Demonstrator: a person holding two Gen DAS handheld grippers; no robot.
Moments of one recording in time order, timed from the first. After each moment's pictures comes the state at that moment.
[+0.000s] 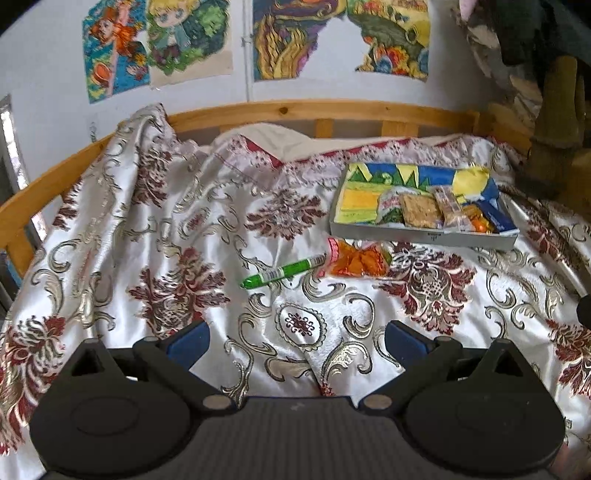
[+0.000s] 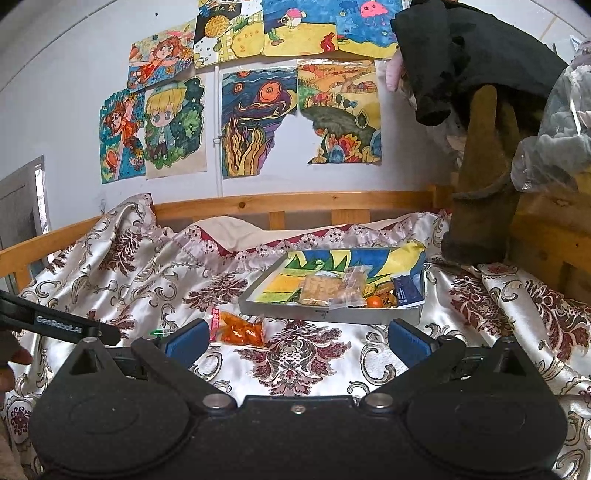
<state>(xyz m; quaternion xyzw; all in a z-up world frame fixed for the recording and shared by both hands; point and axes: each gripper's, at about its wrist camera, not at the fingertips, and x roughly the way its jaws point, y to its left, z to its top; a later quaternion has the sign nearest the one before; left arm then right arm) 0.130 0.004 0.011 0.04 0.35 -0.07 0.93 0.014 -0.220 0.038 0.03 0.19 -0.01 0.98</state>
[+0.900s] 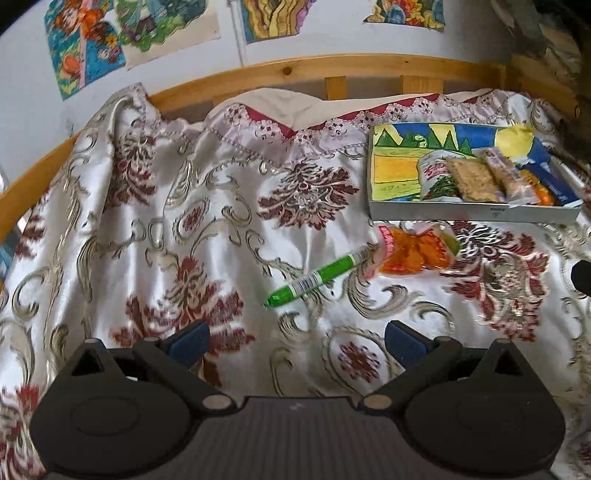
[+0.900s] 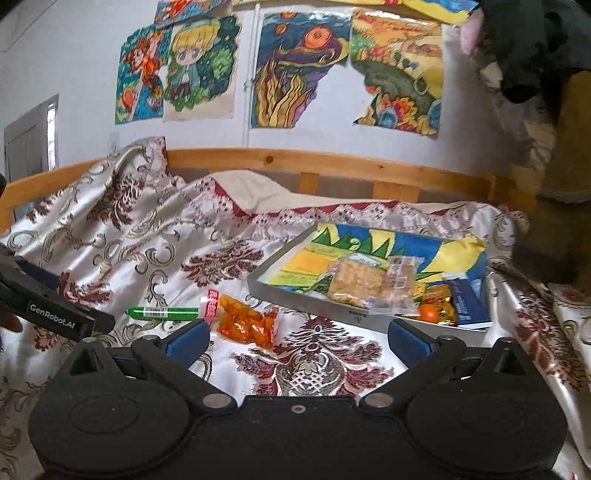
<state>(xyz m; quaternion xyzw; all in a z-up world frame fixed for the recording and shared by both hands) 0.239 0.019 -0.039 0.11 0.38 -0.06 0.92 0.152 -0.195 -0.009 -0.04 0.25 0.04 0.97</state>
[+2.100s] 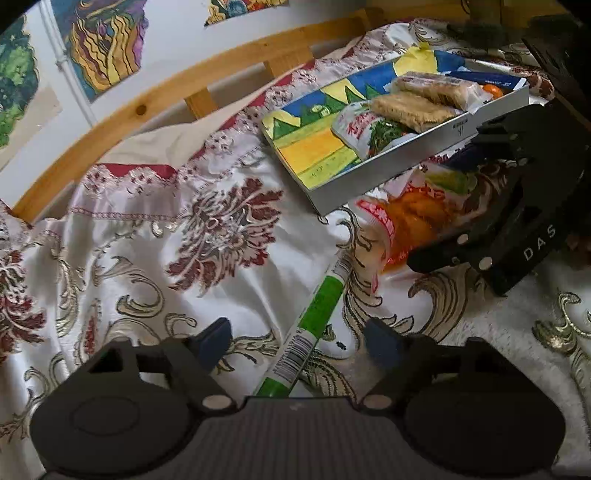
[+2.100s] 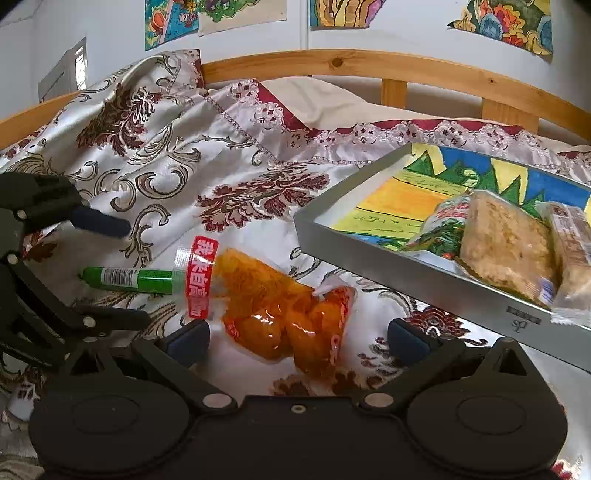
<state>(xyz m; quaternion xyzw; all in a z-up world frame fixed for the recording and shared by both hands) 0.330 0.011 -0.122 0.28 0.30 -0.26 0.87 0.322 -0.163 -0.125 -0.03 0.34 0.15 0.93</state>
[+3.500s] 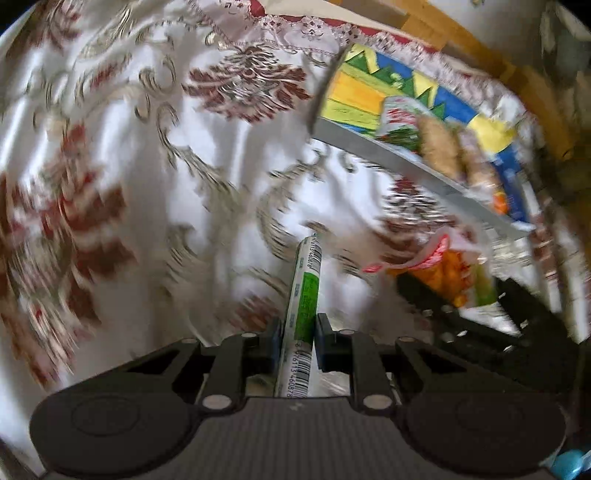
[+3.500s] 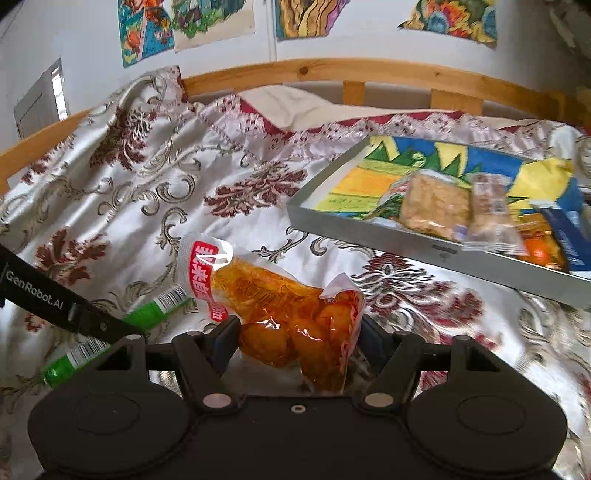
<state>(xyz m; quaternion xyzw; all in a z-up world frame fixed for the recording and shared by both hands) 0.285 0.023 -0.069 -0.11 0.56 -0.17 0.80 0.219 -0.183 -0.061 0.01 0.36 0.09 0.93</state>
